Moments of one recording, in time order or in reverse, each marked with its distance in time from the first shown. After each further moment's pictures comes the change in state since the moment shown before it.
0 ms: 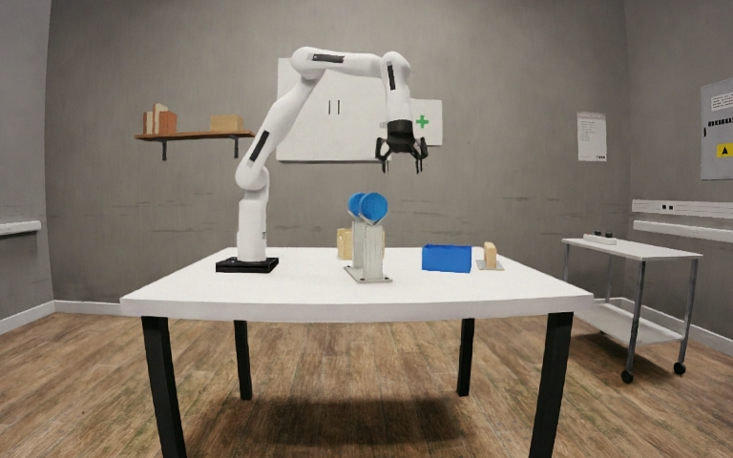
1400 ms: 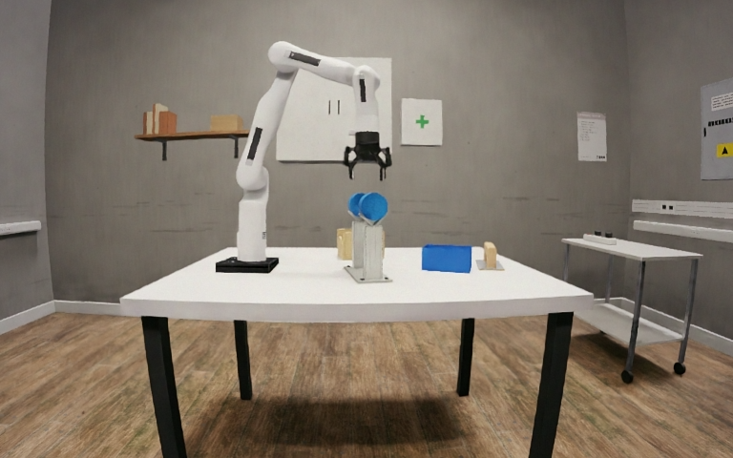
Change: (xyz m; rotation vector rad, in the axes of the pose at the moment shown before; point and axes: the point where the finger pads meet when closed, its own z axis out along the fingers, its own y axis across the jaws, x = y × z) arm 0.119 -0.081 0.001 0.026 0.088 -0.087
